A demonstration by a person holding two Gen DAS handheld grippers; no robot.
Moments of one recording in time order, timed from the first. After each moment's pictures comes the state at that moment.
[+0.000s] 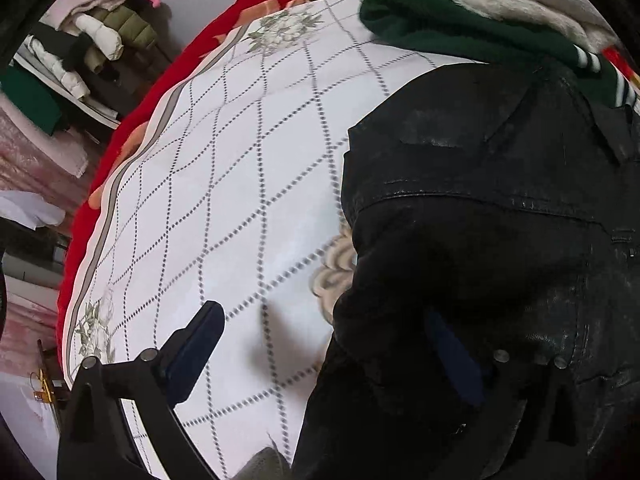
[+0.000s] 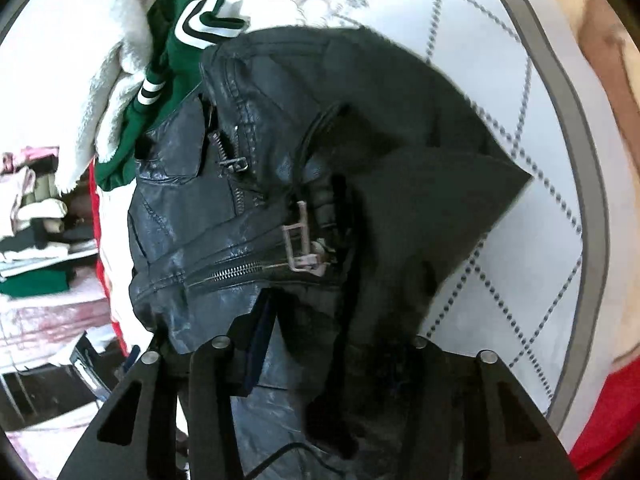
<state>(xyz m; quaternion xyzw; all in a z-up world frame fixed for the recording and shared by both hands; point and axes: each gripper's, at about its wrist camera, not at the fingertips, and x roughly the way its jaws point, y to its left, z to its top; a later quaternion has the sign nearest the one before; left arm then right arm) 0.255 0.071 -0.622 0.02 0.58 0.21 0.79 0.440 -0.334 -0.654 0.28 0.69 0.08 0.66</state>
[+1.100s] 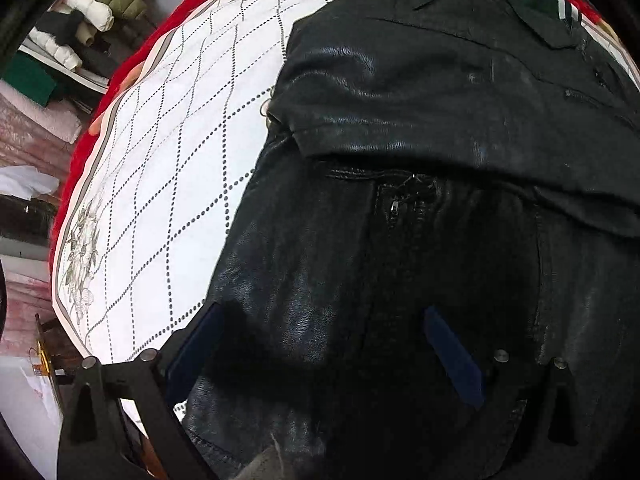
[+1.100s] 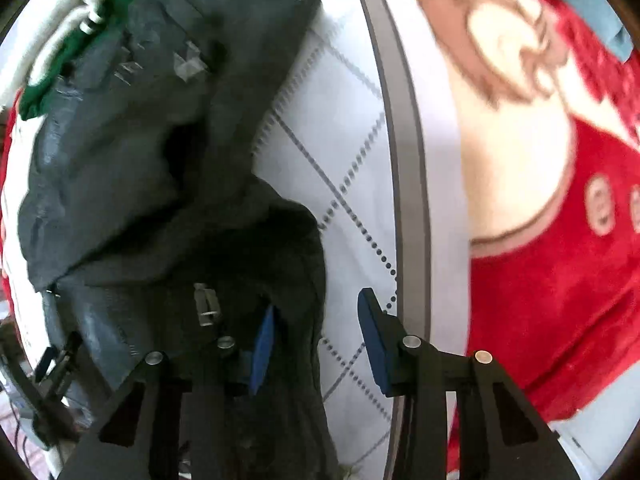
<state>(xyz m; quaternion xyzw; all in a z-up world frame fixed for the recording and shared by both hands) 0.168 0.006 -0.624 0.00 0.63 0.19 0.75 0.345 -0.341 -0.618 0.11 0.72 -0.03 0.69</state>
